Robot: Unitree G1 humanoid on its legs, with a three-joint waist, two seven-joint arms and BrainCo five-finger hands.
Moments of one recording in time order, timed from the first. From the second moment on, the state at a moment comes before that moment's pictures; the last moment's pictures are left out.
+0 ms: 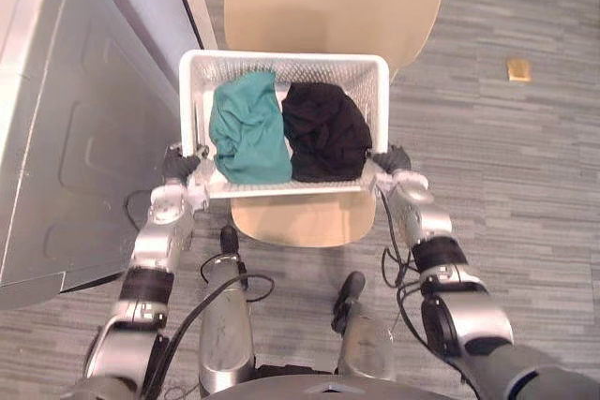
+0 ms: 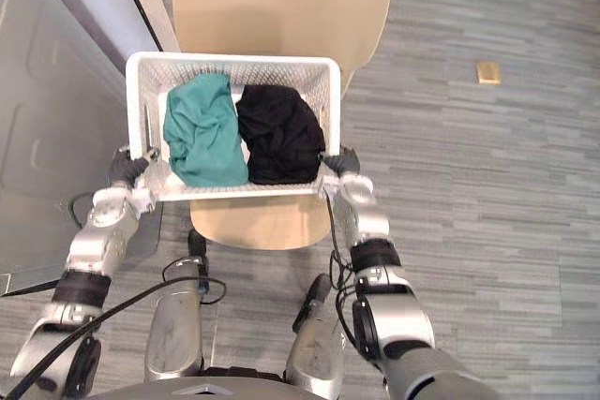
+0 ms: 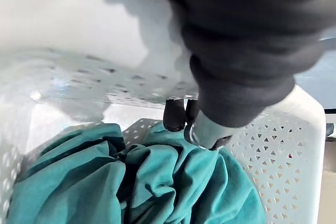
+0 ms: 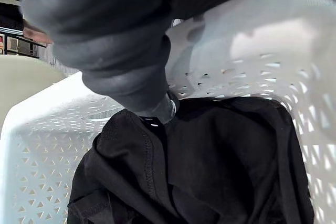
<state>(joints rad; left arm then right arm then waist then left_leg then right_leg) -0.51 0.28 0.01 0.40 -0.36 0.17 0.26 -0.70 -0.24 -0.08 0.65 0.33 0.18 -0.16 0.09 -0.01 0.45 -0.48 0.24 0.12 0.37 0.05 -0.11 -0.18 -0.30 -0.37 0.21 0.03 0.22</state>
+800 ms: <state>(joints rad) -0.94 0.33 -0.06 0.80 -0.45 0.22 0.30 -1.03 -0.30 -0.14 0.87 0.33 0.23 -0.23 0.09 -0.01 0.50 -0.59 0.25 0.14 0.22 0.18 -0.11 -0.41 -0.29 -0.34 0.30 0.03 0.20</state>
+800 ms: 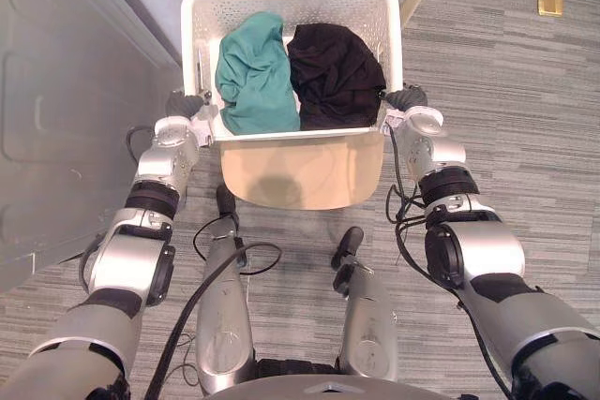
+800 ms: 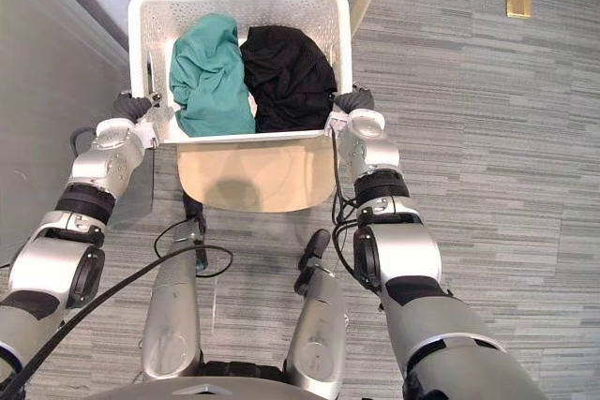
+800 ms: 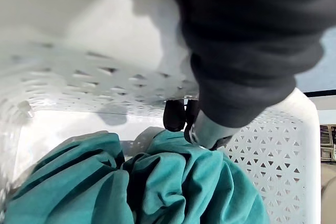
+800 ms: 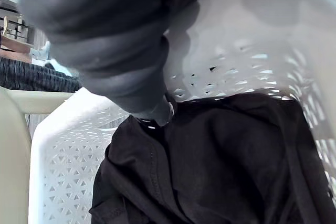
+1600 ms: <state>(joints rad) -1.15 0.36 -0.07 0.67 -0.41 0.17 0.38 -1.04 -0.35 -0.24 0.66 0.35 0.22 -0.28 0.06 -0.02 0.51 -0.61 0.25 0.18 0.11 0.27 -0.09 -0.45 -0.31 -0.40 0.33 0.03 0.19</state>
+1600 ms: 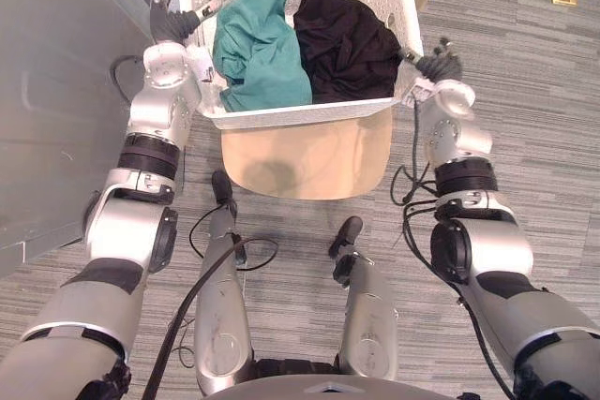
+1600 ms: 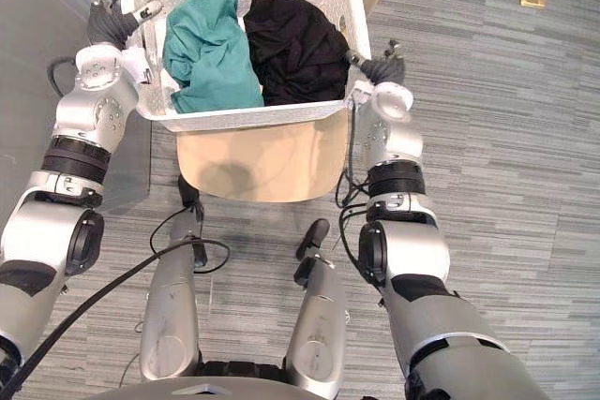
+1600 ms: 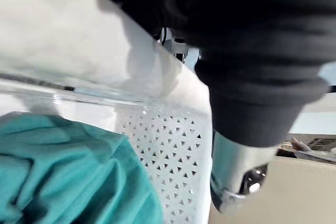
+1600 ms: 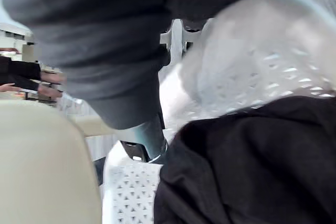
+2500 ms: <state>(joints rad) -0.90 0.60 0.00 0.27 -0.41 0.09 0.29 -0.64 -0.57 -0.37 0.24 0.30 0.22 -0.22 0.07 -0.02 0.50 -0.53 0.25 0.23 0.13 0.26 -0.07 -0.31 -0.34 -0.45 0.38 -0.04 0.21</state>
